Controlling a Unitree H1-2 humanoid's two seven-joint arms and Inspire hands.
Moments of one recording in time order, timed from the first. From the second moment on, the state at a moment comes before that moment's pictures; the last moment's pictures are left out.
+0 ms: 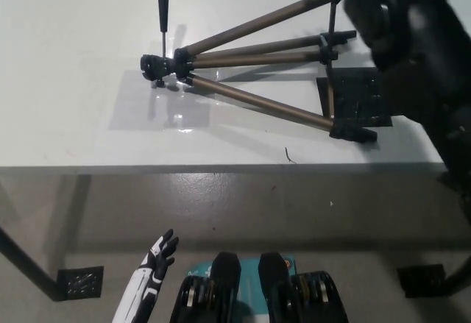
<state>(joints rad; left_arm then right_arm) 0.11 0.10 -0.11 0.08 0.10 -0.26 -0.03 -1.25 -0.23 0.42 0.55 -0.95 0.19 0.29</state>
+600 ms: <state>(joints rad) 0.14 0.10 -0.11 0.07 0.11 -0.26 -0.03 -1.47 -0.12 0.46 1.09 -0.83 0.21 0.41</state>
